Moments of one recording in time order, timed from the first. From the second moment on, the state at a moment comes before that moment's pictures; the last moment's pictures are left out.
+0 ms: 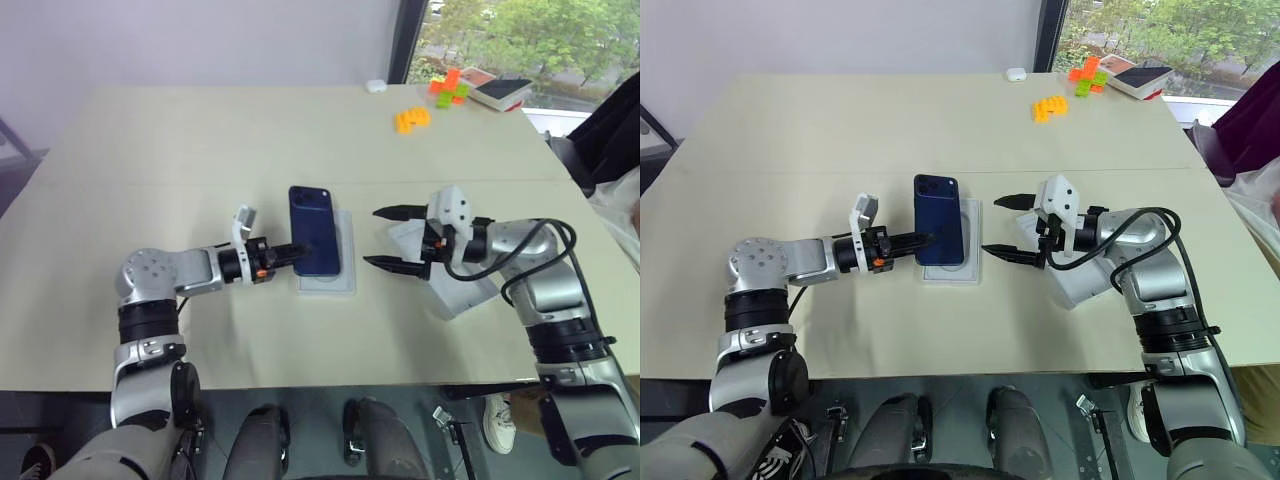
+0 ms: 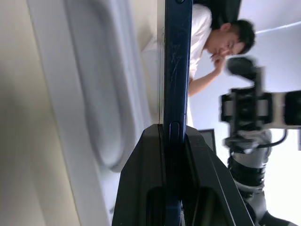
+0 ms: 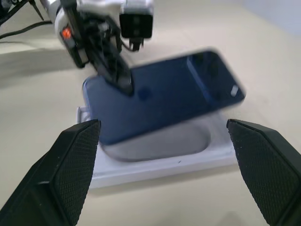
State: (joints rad) left arm -0.70 0.27 0.37 0.32 -0.95 1.50 -0.44; right arm -0.56 -0.60 0.04 0.10 0.32 0.16 1.18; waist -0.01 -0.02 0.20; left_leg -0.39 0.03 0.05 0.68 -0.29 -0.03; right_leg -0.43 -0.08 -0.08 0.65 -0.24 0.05
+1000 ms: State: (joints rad) left arm -0.76 0.24 0.40 0.24 -0.93 1.59 -0.40; right arm -0.59 -0.57 0.09 0.17 0.26 0.10 1.15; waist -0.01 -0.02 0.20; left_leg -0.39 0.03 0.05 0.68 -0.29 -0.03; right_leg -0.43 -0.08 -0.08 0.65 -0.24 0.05
